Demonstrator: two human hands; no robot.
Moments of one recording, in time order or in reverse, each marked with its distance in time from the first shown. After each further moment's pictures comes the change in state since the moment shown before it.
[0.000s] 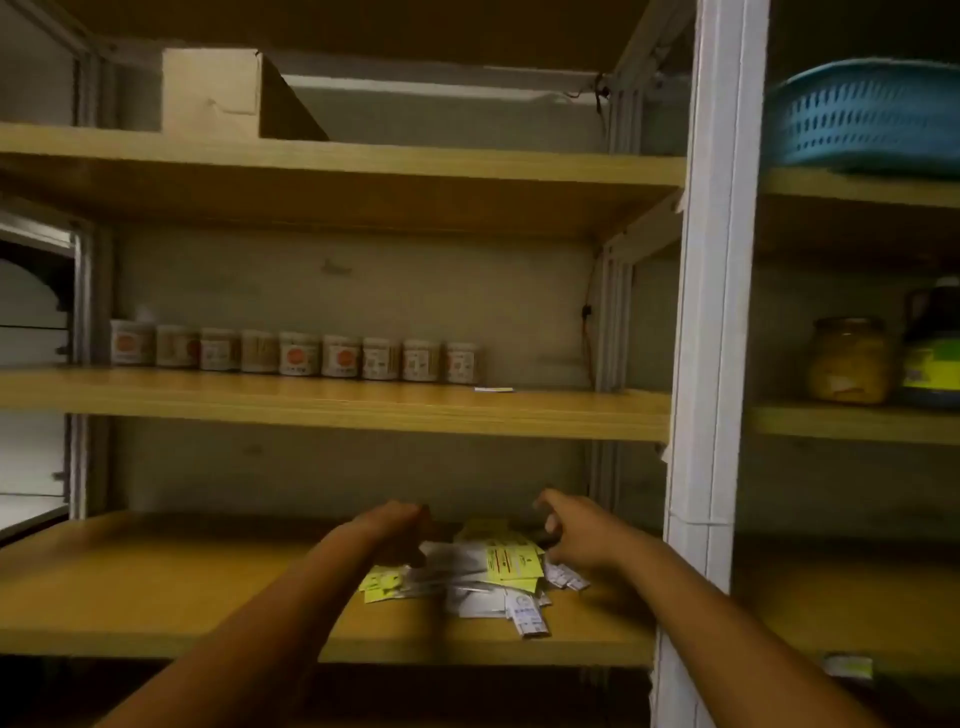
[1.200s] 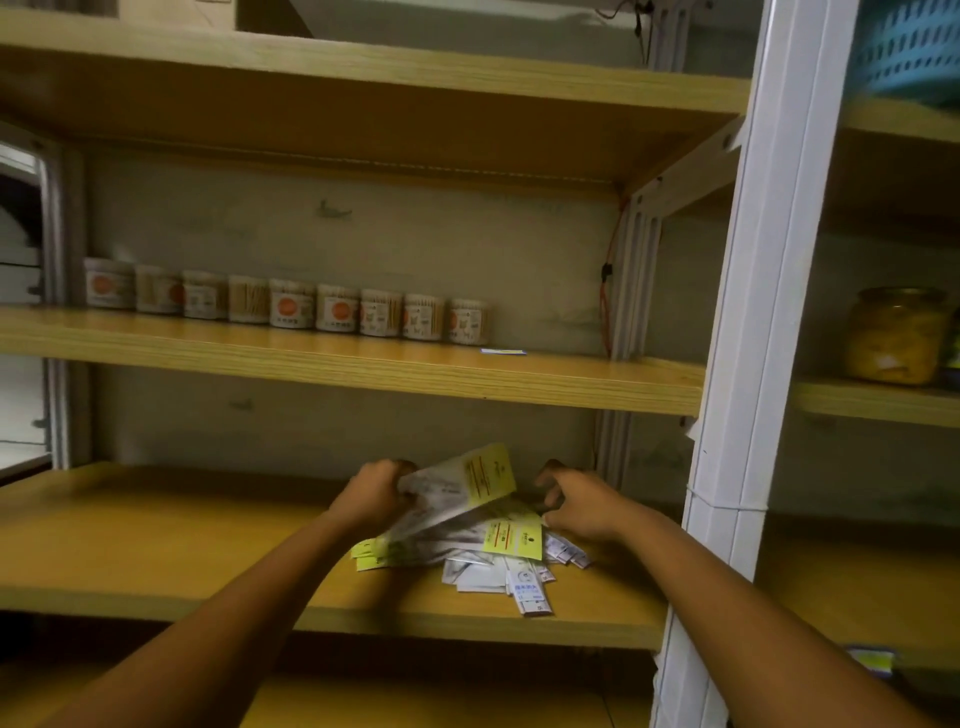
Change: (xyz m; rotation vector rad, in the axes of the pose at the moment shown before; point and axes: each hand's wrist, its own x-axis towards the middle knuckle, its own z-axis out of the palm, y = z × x) left_hand 0.006 -0.020 0.017 -0.410 0.312 -0.062; right_hand 0.060 0.033 0.019 -0.021 0.012 -0.019
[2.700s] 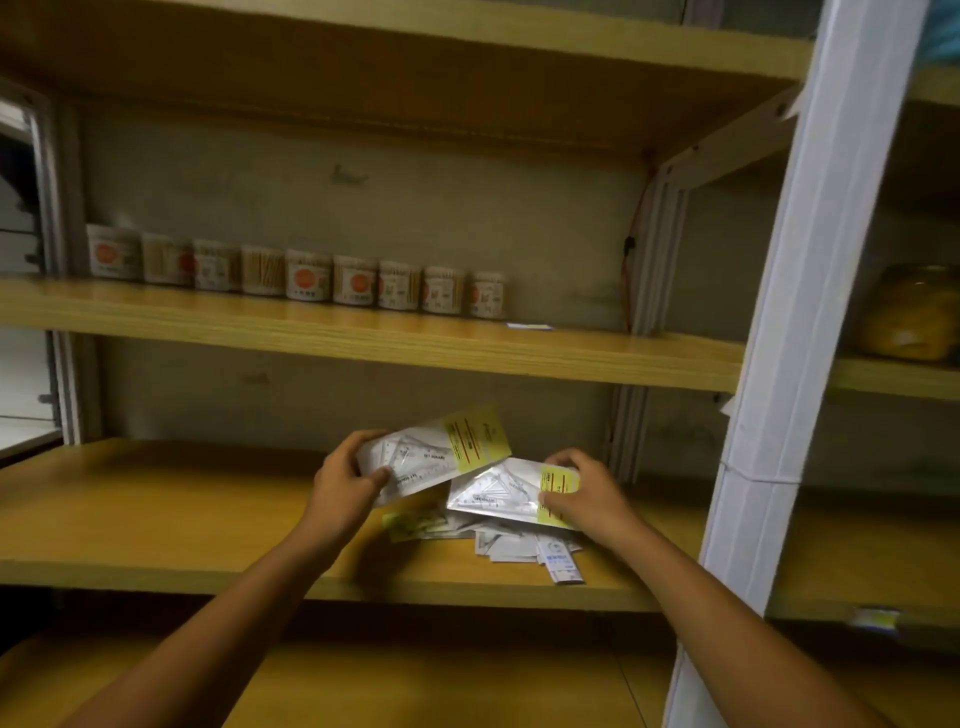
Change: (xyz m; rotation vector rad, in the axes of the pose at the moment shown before) left_hand -0.044 -0.049 -0.015 -0.746 0.269 -0.104; right_hand -0.017 -0.035 0.048 0.431 0.348 0.098
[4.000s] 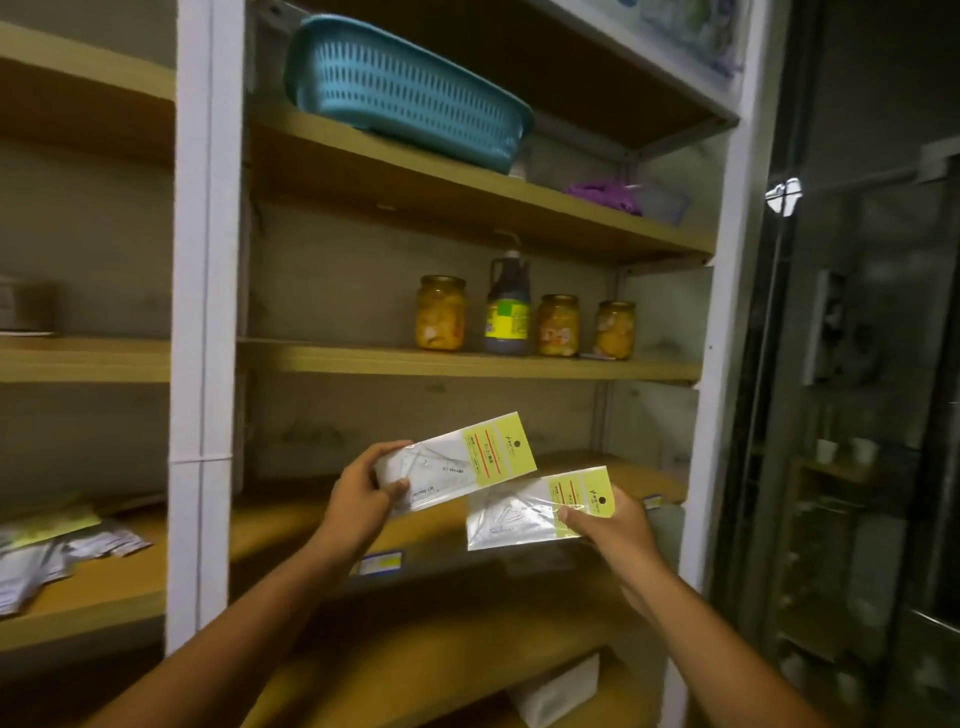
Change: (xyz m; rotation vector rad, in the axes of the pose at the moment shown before) left_hand -0.191 0.181 0.492 -0.229 -0.469 0.116; right_hand -0.241 0.229 -0.463 0.303 0.538 0.264
